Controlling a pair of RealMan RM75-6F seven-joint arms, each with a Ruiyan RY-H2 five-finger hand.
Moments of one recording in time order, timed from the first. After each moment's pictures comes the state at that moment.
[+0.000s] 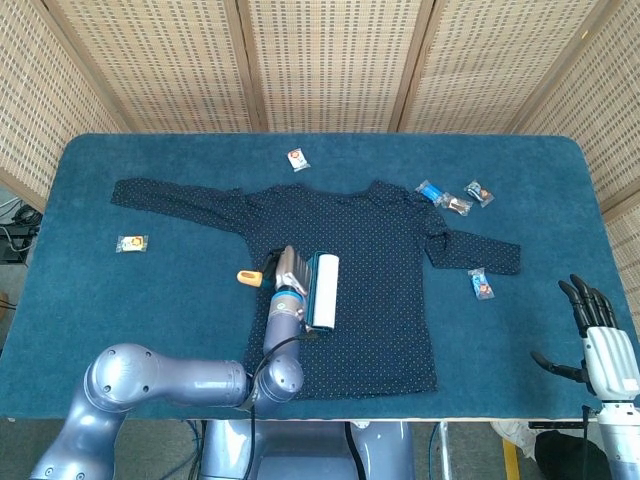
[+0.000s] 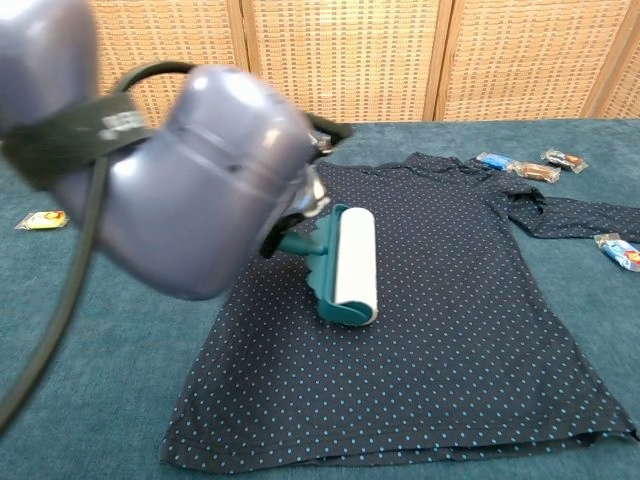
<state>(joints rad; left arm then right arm) -1.51 -1.91 -0.40 -1.24 -0.24 1.17 2.00 0.08 -1.19 0.09 -1.47 -1.52 1.51 0.34</state>
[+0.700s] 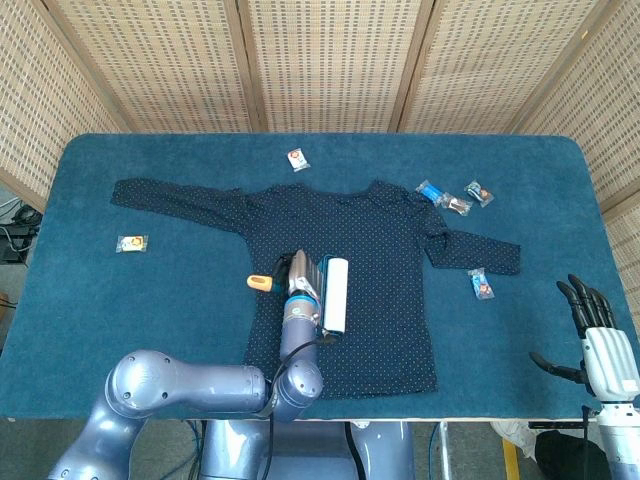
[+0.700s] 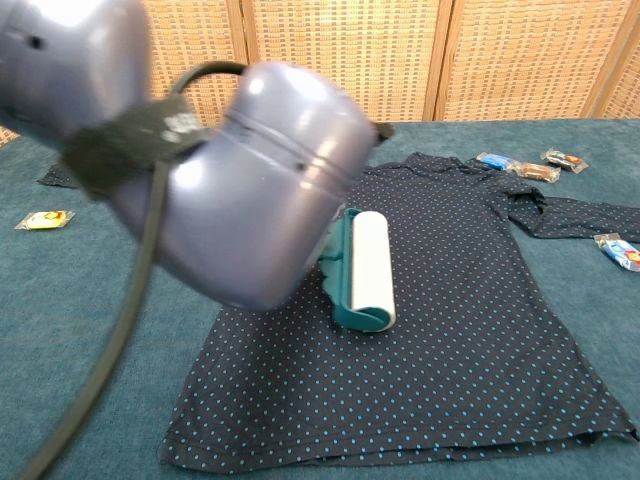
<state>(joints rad) -1.54 -1.95 -0.44 -1.22 -0.26 1.22 2.05 0.08 -1.19 0.08 -1.47 -1.54 1.53 0.34</state>
